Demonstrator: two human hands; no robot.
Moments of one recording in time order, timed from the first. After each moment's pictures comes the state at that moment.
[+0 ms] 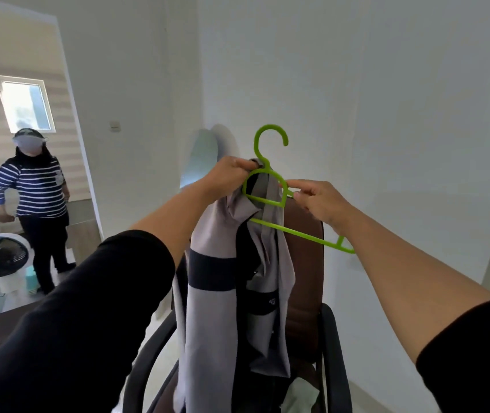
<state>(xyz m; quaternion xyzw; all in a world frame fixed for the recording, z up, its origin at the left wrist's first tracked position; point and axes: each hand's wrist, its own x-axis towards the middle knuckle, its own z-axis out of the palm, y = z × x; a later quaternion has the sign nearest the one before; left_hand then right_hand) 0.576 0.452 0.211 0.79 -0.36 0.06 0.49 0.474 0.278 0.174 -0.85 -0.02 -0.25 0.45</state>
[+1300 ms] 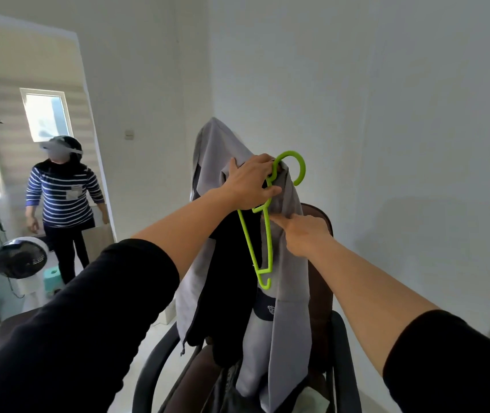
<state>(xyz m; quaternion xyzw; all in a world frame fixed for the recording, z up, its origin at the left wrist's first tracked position) 0.556 0.435 0.217 0.85 -0.42 0.27 0.15 0.510 0.299 0.135 -0.98 0.03 -0.15 -0.10</state>
